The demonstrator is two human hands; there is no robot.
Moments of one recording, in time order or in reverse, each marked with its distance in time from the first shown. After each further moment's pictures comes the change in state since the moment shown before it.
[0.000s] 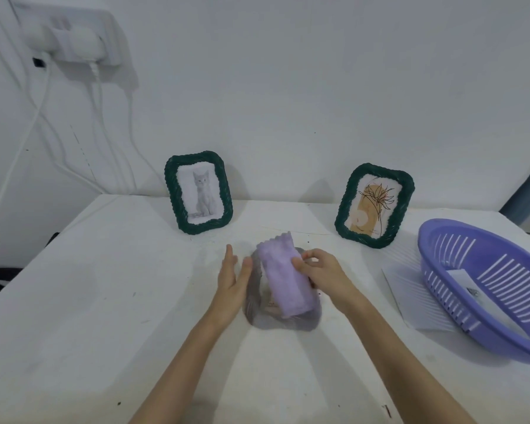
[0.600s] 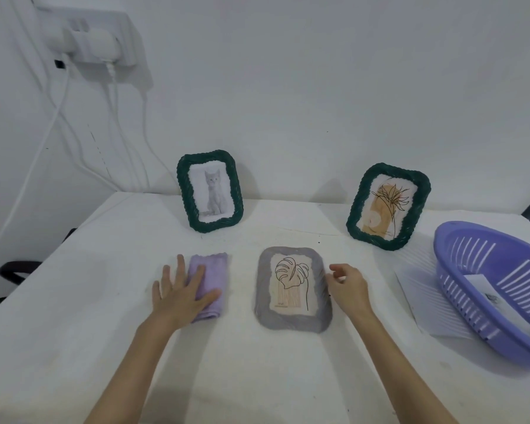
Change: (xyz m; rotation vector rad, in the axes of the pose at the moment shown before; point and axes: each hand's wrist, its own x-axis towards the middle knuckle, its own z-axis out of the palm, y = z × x) left_hand 0.007 -0.047 -0.093 1.057 -0.013 -0.251; right_hand 0.021 0.058 -0.009 -0.294 0.366 0.031
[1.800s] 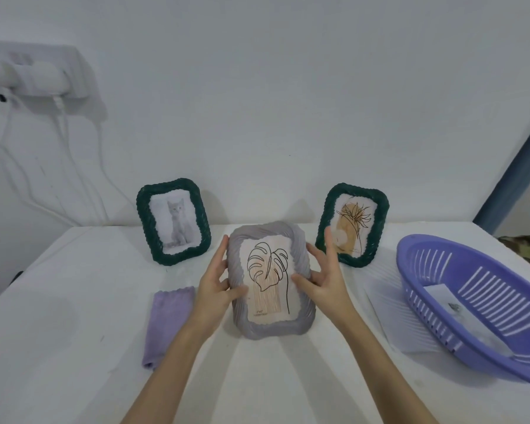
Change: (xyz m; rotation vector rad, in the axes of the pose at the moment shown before) left_hand 0.011 0.124 -0.016 -1.384 0.041 0.468; right_hand -0.002 -0.041 -0.039 0.548 -0.198 -0.422
